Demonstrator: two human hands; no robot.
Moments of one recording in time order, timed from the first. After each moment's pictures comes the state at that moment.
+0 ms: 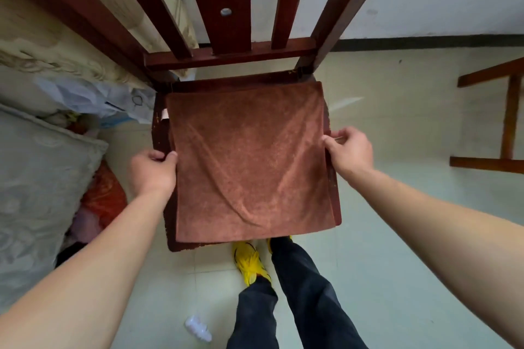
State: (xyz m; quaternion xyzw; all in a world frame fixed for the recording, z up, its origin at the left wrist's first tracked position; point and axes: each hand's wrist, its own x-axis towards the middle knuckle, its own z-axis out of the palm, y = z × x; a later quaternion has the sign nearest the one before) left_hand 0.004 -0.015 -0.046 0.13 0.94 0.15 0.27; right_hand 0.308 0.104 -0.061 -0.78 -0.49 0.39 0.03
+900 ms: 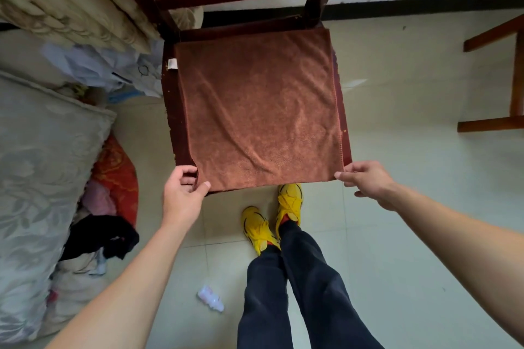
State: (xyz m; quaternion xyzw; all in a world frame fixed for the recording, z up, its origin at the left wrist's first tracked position) left_hand 0.049 -0.181 -0.065 0.20 0.85 0.26 0.42; right_hand 0.382 -0.047 -0.057 -0.72 -0.38 0.58 -0.08
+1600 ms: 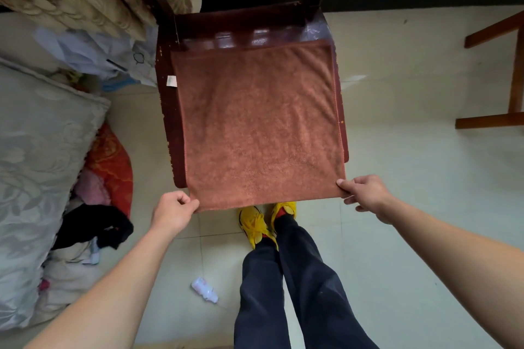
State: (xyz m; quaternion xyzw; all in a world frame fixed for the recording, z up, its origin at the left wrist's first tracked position) left_hand 0.045 -0.223 -0.084 0.19 0.87 0.04 0.45; right_hand 0.406 -0.084 -0.070 -0.75 -0.35 0.55 -0.12
